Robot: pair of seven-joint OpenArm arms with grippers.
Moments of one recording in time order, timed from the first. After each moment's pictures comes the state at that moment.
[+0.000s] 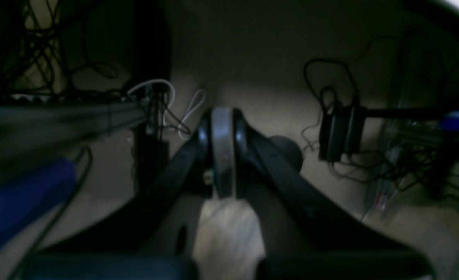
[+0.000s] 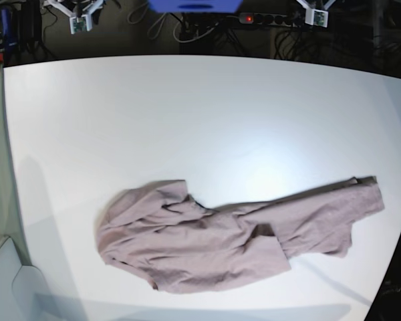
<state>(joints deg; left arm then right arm) 56.1 -18.1 2.8 100.8 -20.4 0.3 8.5 -57.5 7.7 5.1 110.7 -0.3 0.0 -19.4</state>
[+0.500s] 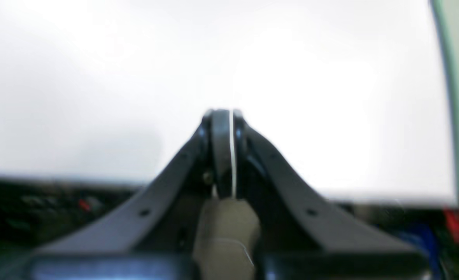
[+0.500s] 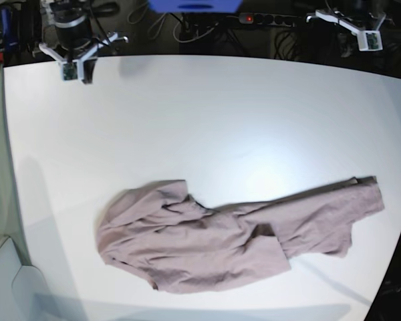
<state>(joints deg) 58.6 -13.3 -15.7 114.5 -20.8 0.1 9.2 -44.7 7.1 4.1 117.0 -0.1 0.0 -20.7</state>
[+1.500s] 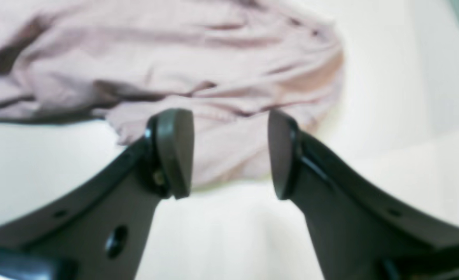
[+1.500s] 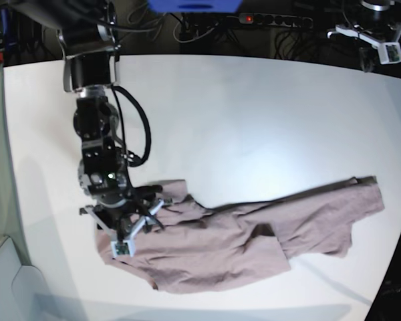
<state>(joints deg) 55.6 -13.3 -23.1 115.1 -21.0 -0.1 9.0 16.1 1.1 -6.6 85.7 -0.1 0.0 -45.7</state>
